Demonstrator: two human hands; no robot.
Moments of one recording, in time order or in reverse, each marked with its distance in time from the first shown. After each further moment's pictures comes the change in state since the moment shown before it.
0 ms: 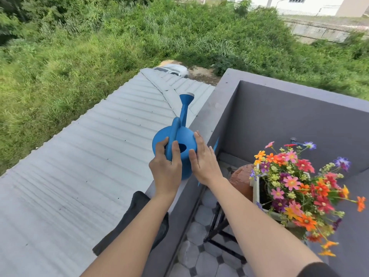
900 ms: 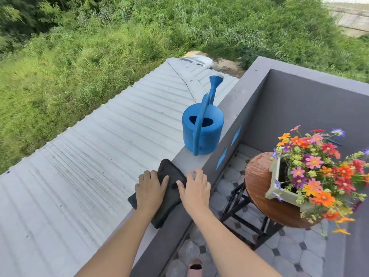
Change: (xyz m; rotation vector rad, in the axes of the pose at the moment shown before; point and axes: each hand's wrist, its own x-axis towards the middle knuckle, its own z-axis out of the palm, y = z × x) left_hand -0.057 -0.117 -0.112 0.980 -0.381 -0.026; right_hand -0.129 -0.065 0.084 -0.331 -0.071 0.175
